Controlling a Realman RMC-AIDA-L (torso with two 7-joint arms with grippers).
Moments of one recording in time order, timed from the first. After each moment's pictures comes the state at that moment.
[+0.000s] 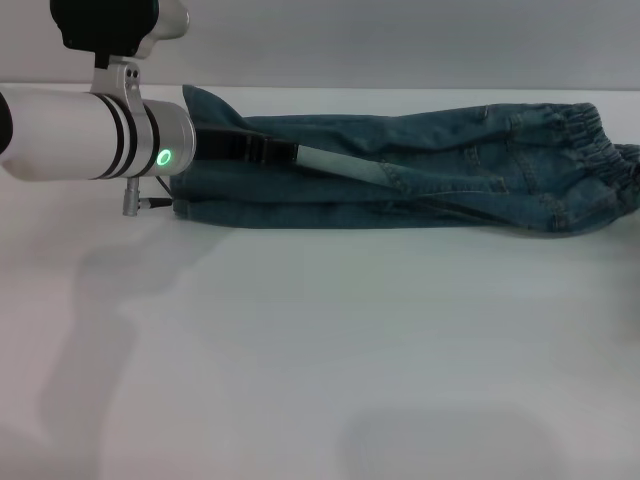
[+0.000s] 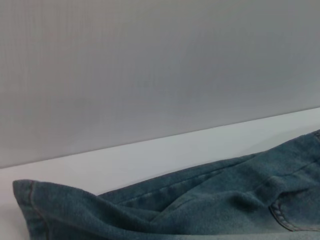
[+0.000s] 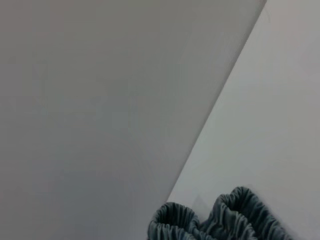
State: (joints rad) left arm -0.63 -2.06 1.53 0.96 -0.85 -0.67 0.46; right arm 0.40 2.04 -0.82 -0.39 1.89 0.76 -1.07
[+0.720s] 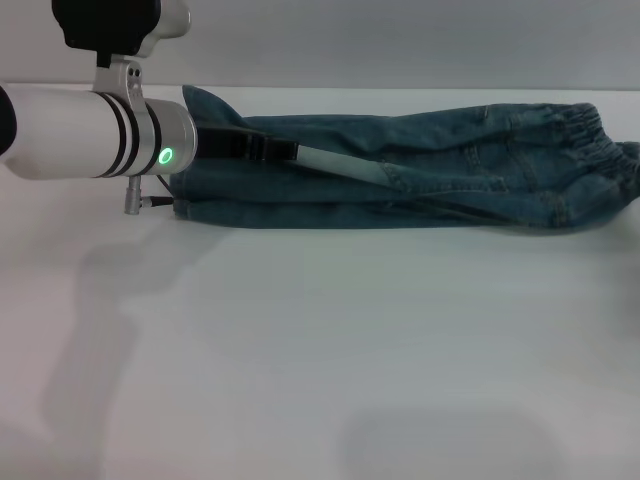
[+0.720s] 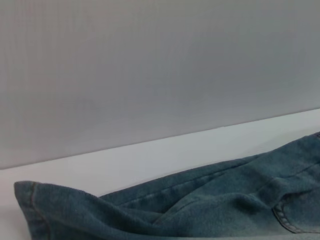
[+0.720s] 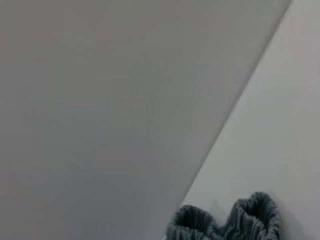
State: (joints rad) left arm -0.64 -2.06 1.52 0.94 -0.85 -0.66 0.46; right arm 0.39 2.05 -0.82 -0.44 1.88 0.78 -1.09
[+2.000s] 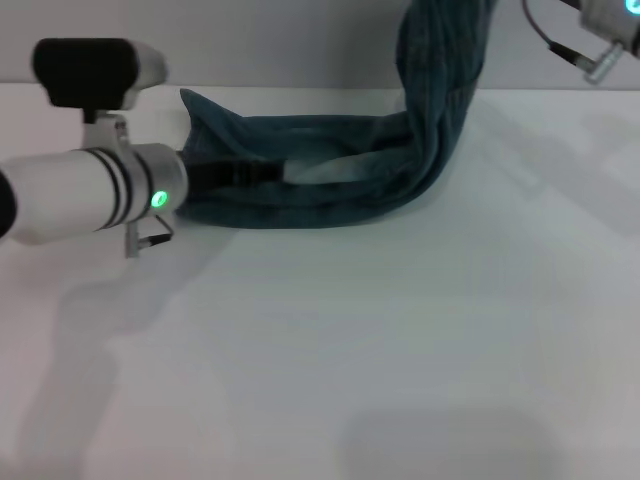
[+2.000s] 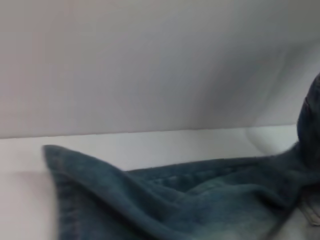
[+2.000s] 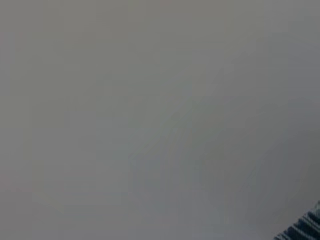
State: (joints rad) left arm -0.52 -2.07 1.65 0.92 -0.98 -0.45 0.47; right arm 0.73 2.06 -1.07 -0.69 1.85 0.82 -0.94
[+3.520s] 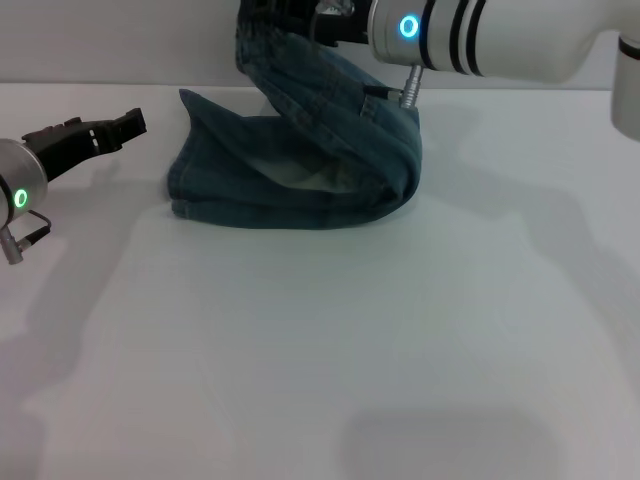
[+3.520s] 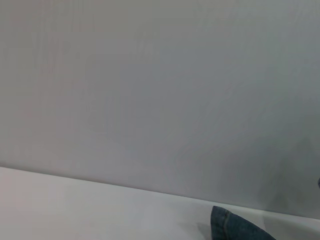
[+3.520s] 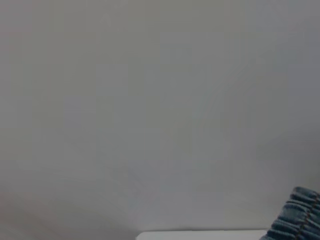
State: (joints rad) left arm -0.25 -2.06 1.53 1.14 -0.98 -0.31 0.47; right arm 1.06 2.09 -1.44 -0.44 1.86 0.63 -0.87
